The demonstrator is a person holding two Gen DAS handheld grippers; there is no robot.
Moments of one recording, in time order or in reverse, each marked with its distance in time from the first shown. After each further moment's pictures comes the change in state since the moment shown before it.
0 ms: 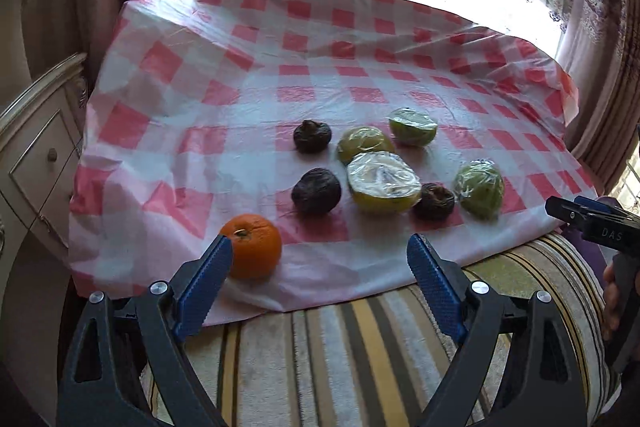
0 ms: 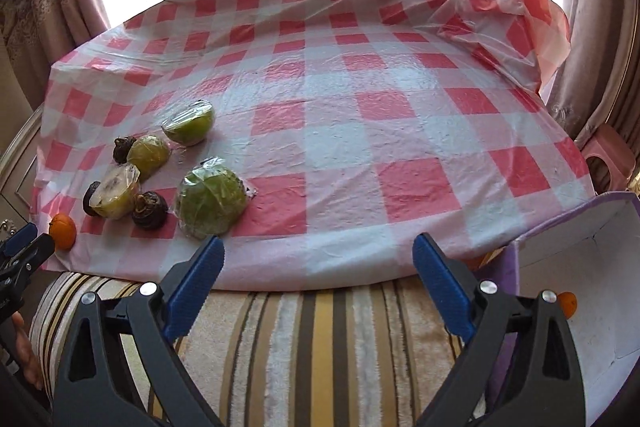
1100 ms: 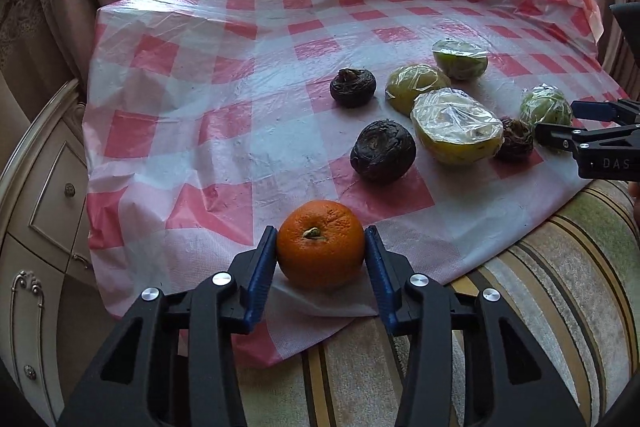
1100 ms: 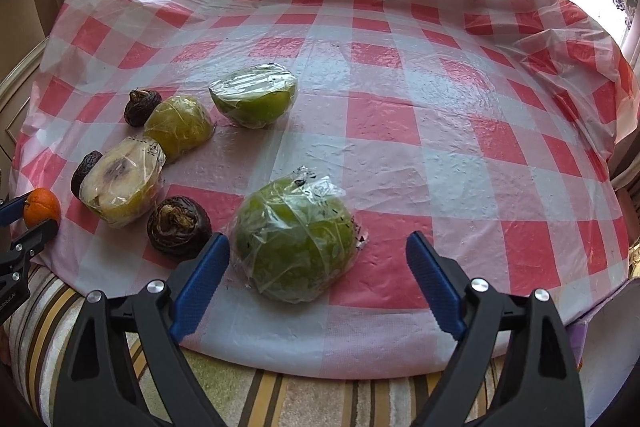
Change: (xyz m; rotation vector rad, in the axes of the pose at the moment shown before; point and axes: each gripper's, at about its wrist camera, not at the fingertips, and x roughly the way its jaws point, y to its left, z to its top) left arm 0.045 0.011 0.006 0.230 0.155 0.112; right arm 0.069 0.082 0.024 -0.213 0.089 0.004
